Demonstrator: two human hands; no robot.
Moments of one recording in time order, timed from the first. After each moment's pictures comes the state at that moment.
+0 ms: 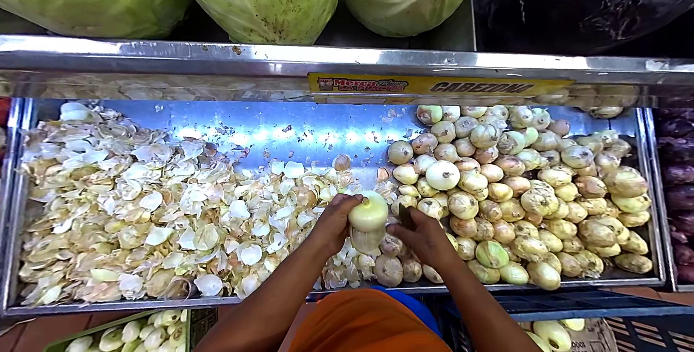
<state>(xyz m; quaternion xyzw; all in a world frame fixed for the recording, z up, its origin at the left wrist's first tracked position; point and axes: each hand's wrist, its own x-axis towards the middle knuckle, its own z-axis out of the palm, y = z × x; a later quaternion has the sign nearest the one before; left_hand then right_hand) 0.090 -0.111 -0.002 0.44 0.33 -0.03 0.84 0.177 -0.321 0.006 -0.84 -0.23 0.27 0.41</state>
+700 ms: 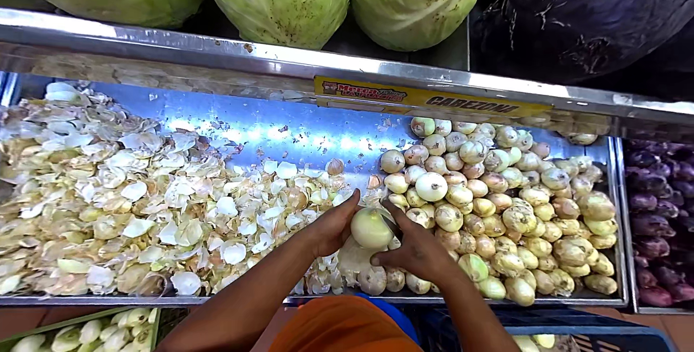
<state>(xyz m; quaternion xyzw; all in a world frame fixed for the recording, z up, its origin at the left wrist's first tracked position) 0.095 -0.110 0.021 0.49 0.17 -0.20 0.83 0.182 -0.317 0.055 -0.85 -0.29 0.33 0.30</state>
